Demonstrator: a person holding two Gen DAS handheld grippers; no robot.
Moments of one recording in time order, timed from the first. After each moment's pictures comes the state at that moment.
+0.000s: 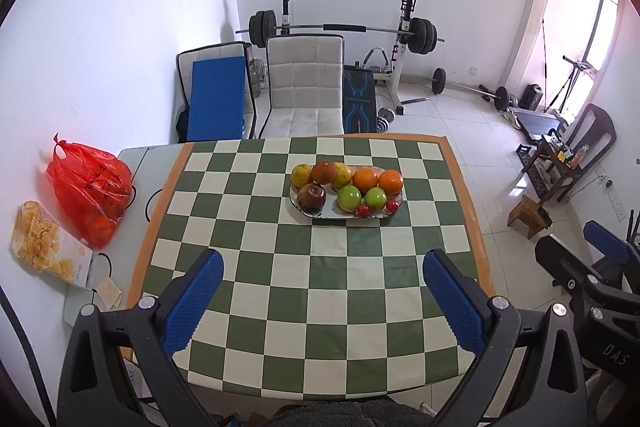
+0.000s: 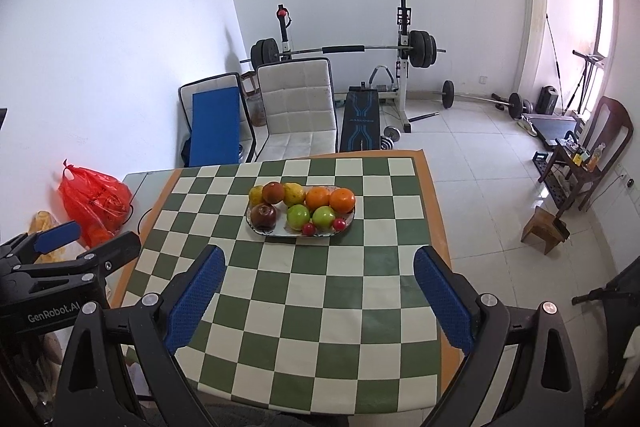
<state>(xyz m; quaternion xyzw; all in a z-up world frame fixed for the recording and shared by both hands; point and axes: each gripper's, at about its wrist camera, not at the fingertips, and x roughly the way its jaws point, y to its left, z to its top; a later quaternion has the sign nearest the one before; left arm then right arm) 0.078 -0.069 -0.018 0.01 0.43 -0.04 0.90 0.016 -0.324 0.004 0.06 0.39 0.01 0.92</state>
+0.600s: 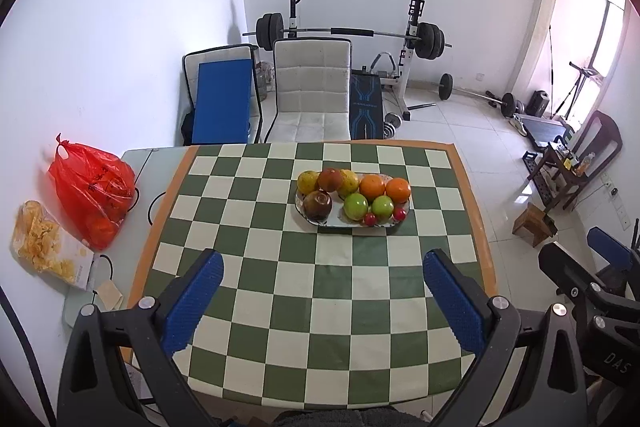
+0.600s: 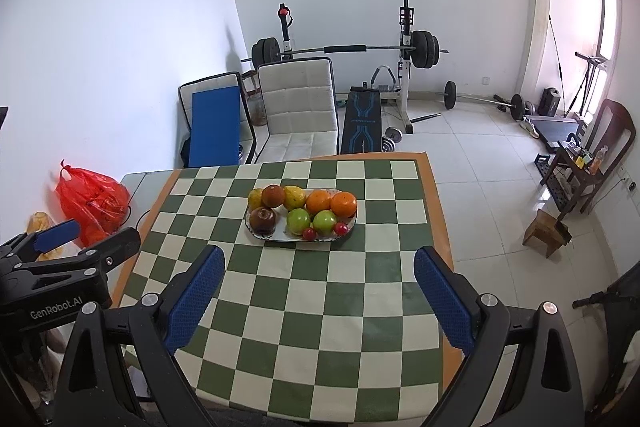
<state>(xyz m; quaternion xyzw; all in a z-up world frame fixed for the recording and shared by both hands) 0.094 -0.068 -0.021 0.01 0.43 -0.02 0.90 0.039 -0.327 -0.005 0.06 0.39 0.01 0.92</state>
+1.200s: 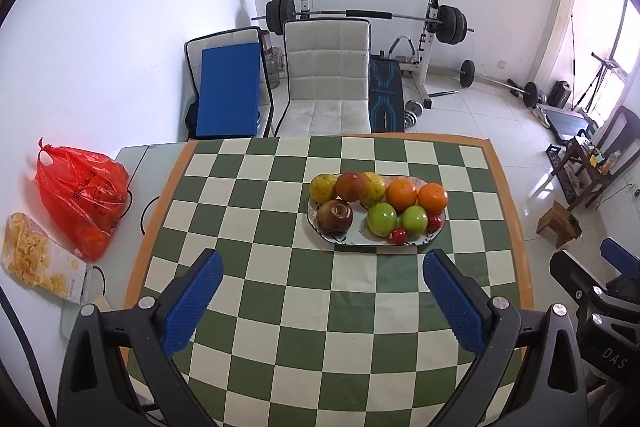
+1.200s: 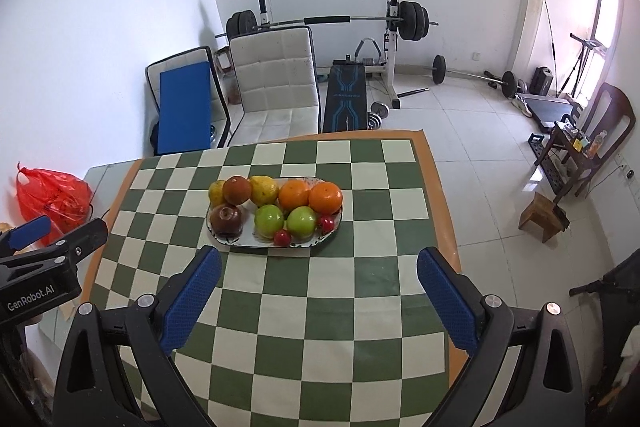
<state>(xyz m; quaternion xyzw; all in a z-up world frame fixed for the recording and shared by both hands) 0.191 -0.066 -0.089 0.02 0.46 0.01 0.89 0.168 -0.338 -0.101 0.05 0.44 -0.01 0.90</state>
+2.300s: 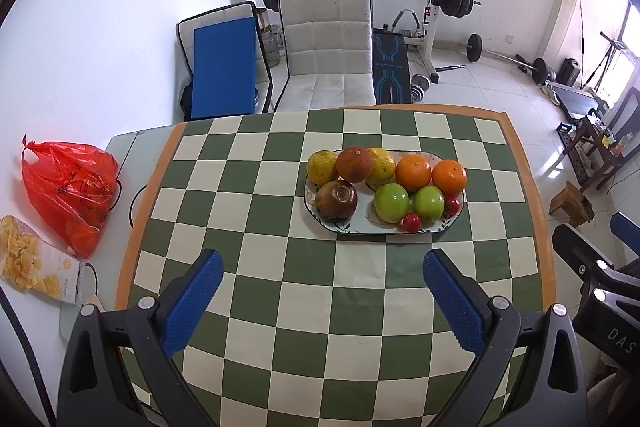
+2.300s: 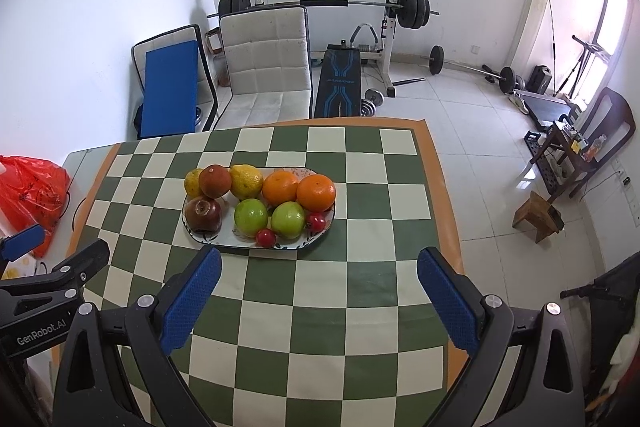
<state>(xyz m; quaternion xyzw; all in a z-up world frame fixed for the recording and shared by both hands) 0.223 -0.072 -0.138 0.04 0.49 0.01 0.87 0.217 -0.327 -0.150 0.03 0.47 -0.02 0.88</state>
